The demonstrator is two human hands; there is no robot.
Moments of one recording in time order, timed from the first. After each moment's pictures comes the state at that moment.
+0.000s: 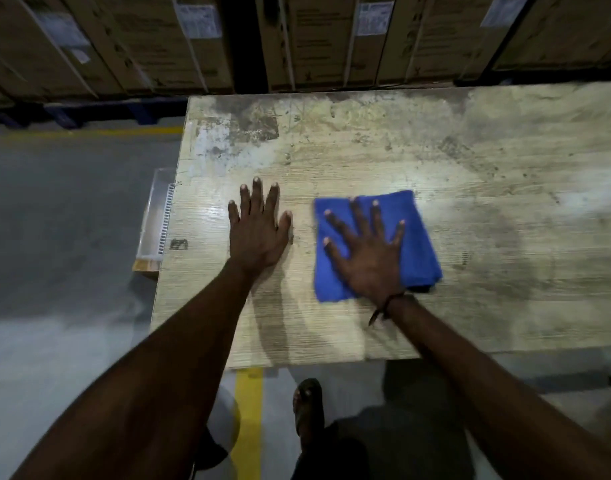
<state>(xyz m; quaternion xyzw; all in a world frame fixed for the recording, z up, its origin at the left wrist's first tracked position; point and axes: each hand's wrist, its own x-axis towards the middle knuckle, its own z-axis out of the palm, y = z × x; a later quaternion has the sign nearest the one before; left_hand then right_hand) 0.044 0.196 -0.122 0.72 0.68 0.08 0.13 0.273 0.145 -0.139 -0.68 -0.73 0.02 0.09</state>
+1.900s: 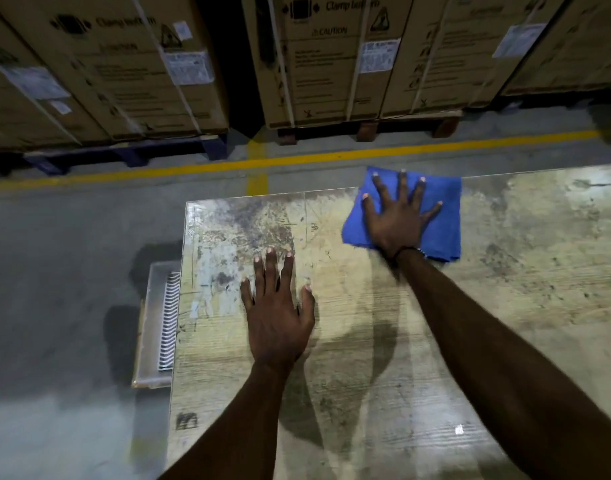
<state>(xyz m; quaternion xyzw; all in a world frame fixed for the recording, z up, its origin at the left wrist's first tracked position) 0.053 0.319 -0.113 0.67 0.72 0.15 0.10 0.287 0.481 -0.122 -0.79 -0.60 0.07 0.12</state>
